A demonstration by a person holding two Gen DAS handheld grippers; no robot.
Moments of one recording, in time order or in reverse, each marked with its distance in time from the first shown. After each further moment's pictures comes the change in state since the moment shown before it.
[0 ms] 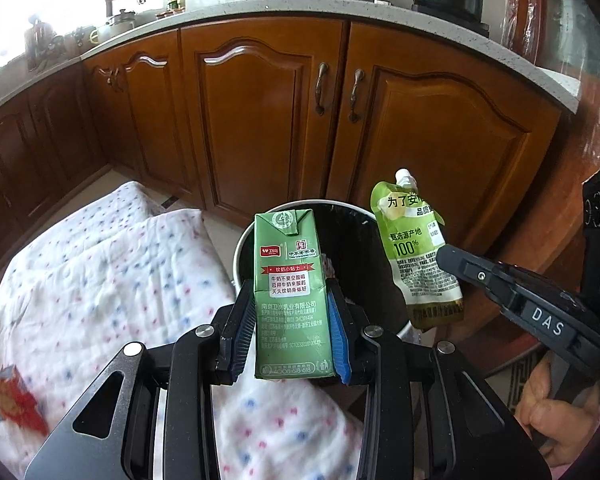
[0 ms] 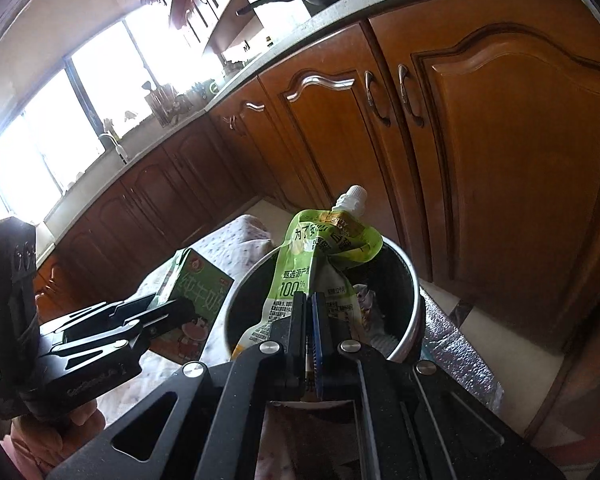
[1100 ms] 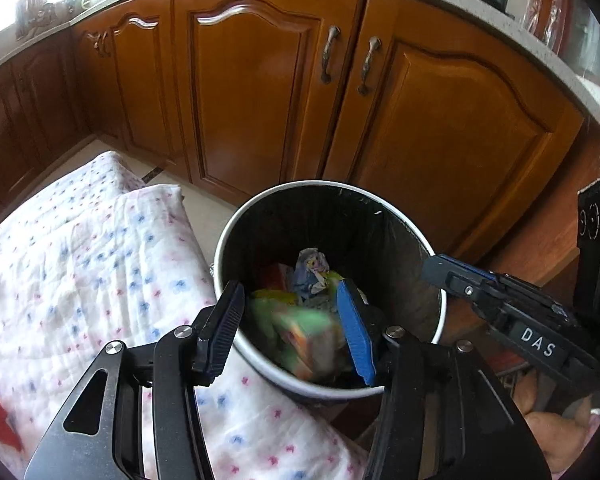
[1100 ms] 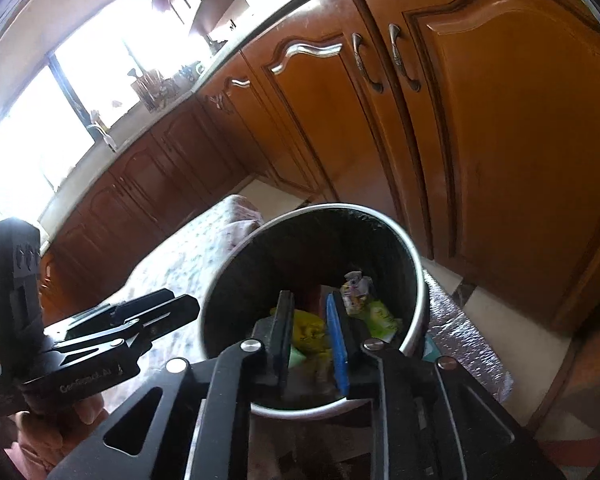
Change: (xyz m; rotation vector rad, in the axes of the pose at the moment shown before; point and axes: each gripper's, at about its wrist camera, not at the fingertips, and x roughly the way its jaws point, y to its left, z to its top) left arm 0.055 0.015 0.016 -0.071 0.091 -0.048; right arm 0.033 -0.013 0.004 0.048 0.080 0.007
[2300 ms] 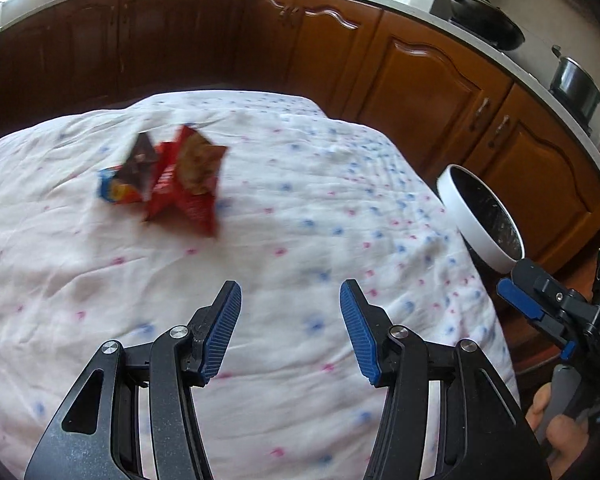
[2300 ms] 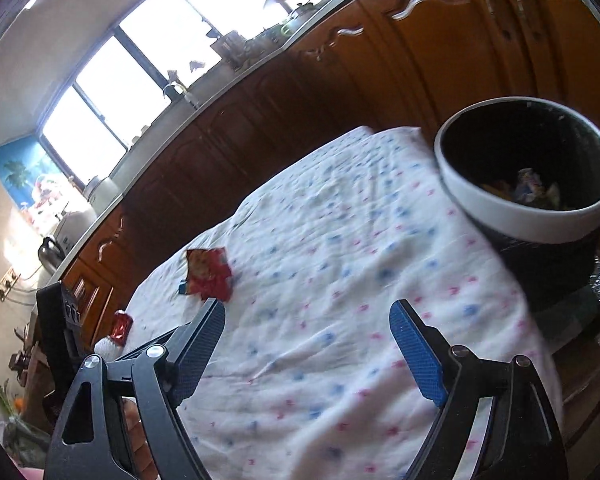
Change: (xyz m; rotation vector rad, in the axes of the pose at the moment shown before) left arm -0.154 0.170 -0.203 -0.413 -0.082 0.206; right arm 0.012 0.158 -0.119 -0.067 0.111 0.262
